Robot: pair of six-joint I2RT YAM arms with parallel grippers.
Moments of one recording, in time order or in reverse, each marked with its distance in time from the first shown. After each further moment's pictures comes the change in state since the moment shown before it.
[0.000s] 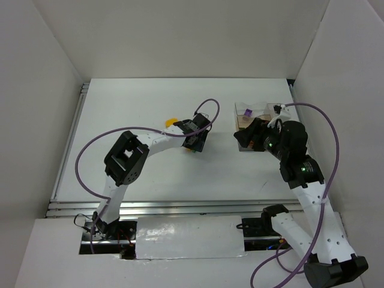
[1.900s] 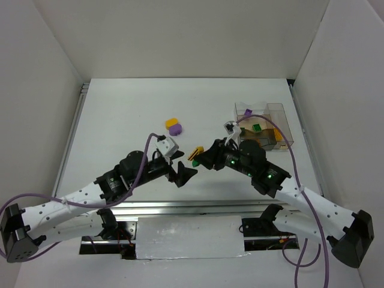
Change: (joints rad) left arm -0.221 -1.194 -0.913 0.631 0.319 0.186; right arm 0.614 0.103 -0.256 0.475 0.143 0.223
